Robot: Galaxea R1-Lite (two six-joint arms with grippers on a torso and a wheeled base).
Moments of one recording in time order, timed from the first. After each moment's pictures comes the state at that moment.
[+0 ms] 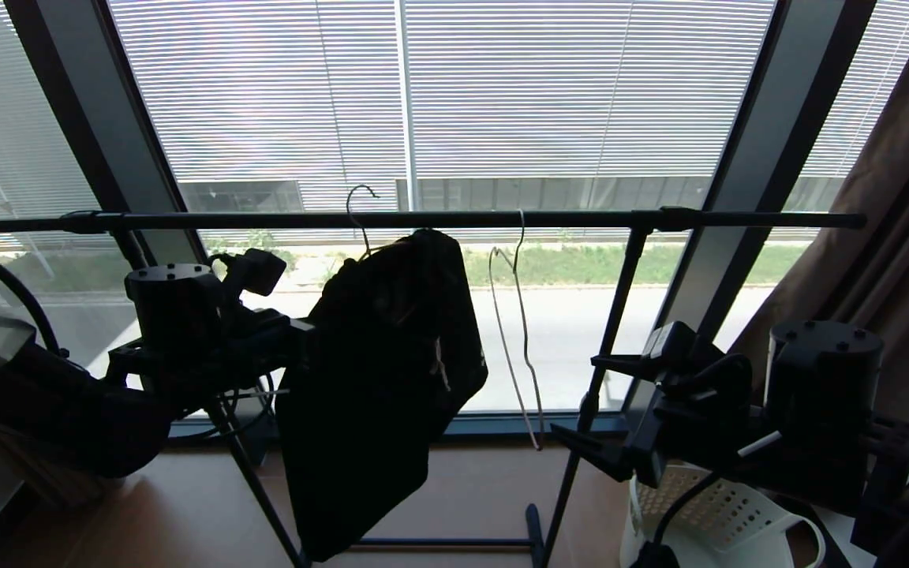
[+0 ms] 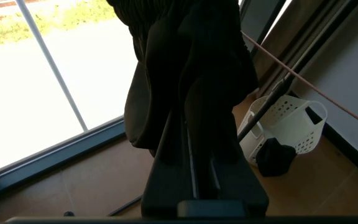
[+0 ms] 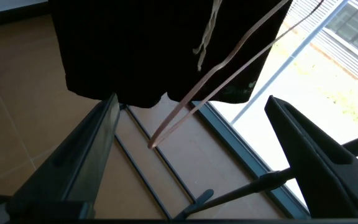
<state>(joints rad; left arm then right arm) -0.19 1.95 -0.76 -0.95 -0.39 0.00 0.47 1.74 -0.47 -0.94 0.33 -0.29</state>
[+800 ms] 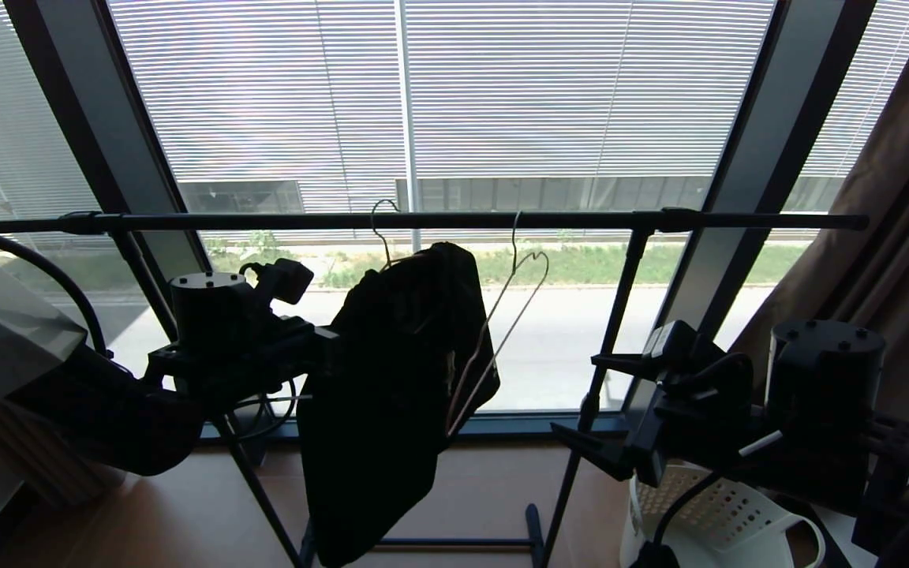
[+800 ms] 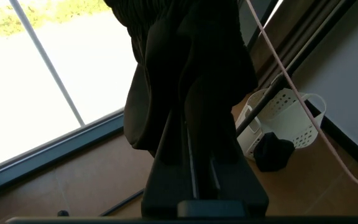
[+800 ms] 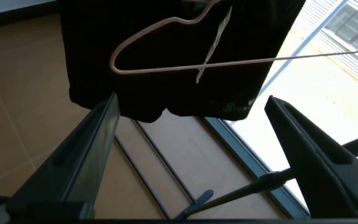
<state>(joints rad) -0.24 2.01 -0.80 -0.95 -0.36 0.00 0.47 1.74 -0.47 -0.94 0.33 -0.29</state>
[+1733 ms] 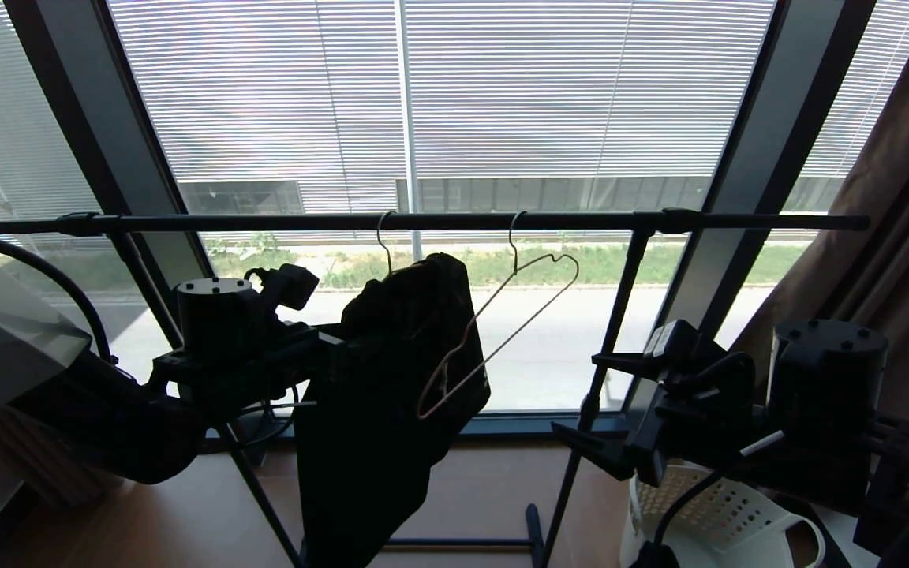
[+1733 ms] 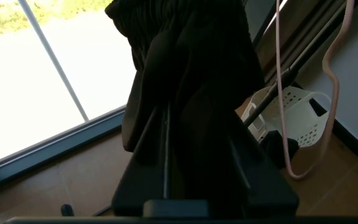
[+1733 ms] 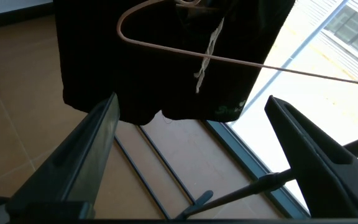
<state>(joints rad) -0.26 2.01 -0.77 -0.96 -0.33 0.01 0.47 1.74 -0.47 -0.94 0.33 -0.29</state>
